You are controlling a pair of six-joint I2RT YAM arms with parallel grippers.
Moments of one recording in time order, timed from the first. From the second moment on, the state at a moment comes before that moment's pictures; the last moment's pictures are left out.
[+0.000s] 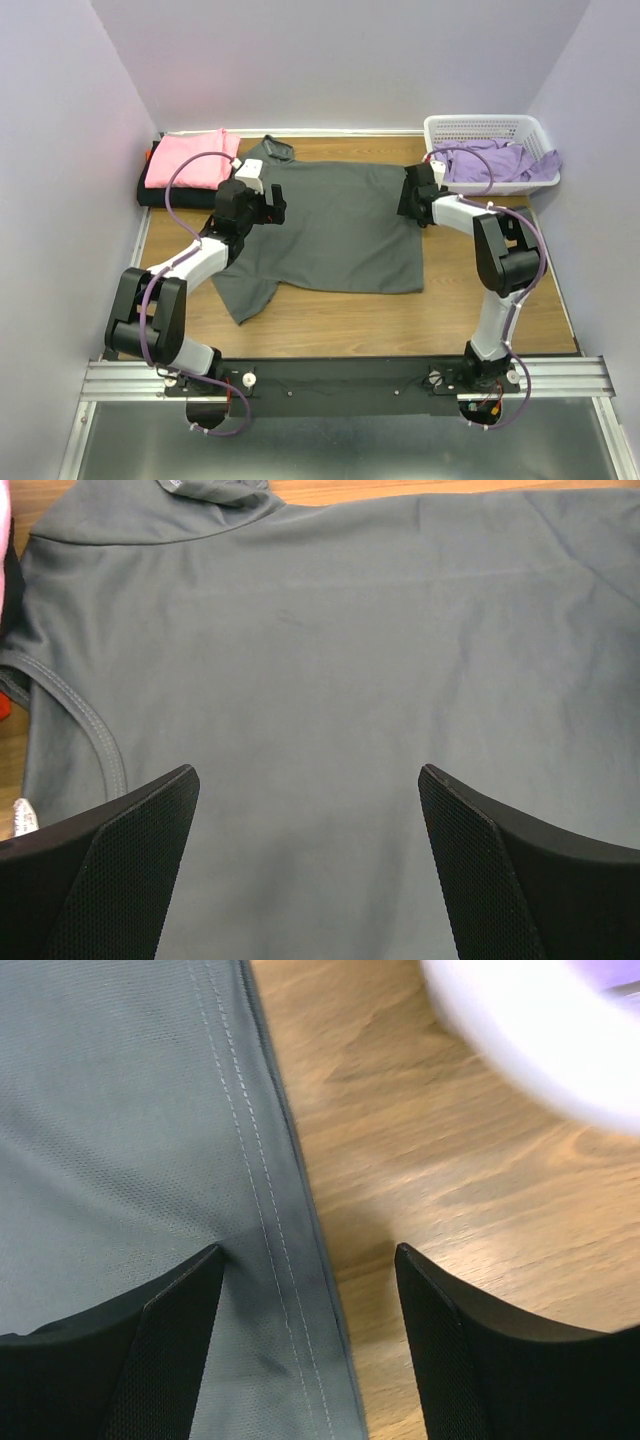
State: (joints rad) left arm -0.25 1.46 0.76 0.33 0.07 -0.14; right arm 0.28 1.94 1.18 -0.12 0.40 0.39
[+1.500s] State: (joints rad) left arm -0.29 1.62 0.80 0.27 -0.20 -0.32; right arm 0.37 1.80 1.07 -0.09 0.08 0.37
